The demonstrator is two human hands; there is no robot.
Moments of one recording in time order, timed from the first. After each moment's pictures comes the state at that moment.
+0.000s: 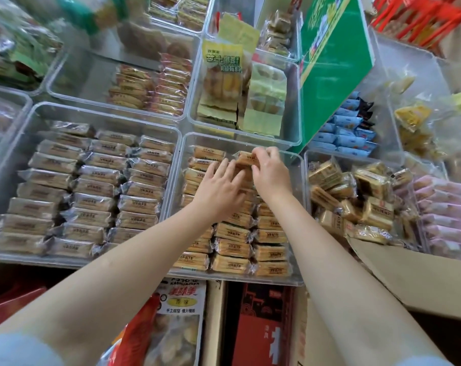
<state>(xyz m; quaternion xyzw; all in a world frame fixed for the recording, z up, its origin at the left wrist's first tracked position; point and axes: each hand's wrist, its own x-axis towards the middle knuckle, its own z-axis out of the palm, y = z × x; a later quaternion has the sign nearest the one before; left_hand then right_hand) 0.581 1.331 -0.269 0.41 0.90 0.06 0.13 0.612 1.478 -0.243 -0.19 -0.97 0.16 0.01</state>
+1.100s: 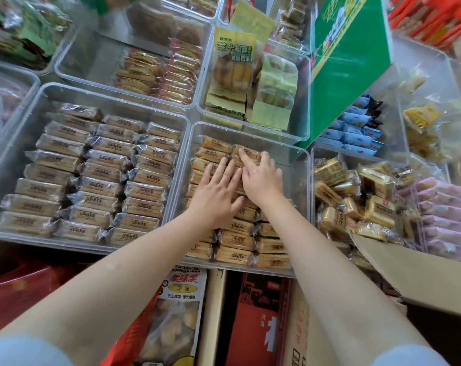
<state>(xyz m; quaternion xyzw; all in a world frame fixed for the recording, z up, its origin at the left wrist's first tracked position) 0.604 1.307 -0.287 0.38 0.91 0.04 0.17 0.617 1.454 -0.269 -0.17 -0.98 0.04 -0.11</state>
